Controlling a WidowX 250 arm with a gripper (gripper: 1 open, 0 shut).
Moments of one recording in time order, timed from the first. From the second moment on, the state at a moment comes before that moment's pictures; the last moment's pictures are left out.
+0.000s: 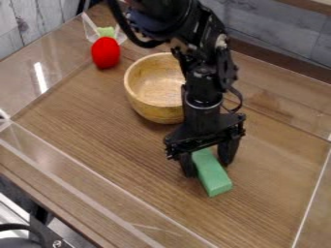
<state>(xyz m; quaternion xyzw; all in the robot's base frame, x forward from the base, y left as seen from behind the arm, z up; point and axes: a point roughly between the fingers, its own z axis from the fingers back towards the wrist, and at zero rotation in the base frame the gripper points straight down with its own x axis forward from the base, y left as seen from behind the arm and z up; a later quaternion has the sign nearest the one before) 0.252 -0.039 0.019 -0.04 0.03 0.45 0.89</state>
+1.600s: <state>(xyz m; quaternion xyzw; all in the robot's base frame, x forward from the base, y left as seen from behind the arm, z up) 0.257 -0.049 0.022 -0.04 0.05 0.47 0.88</state>
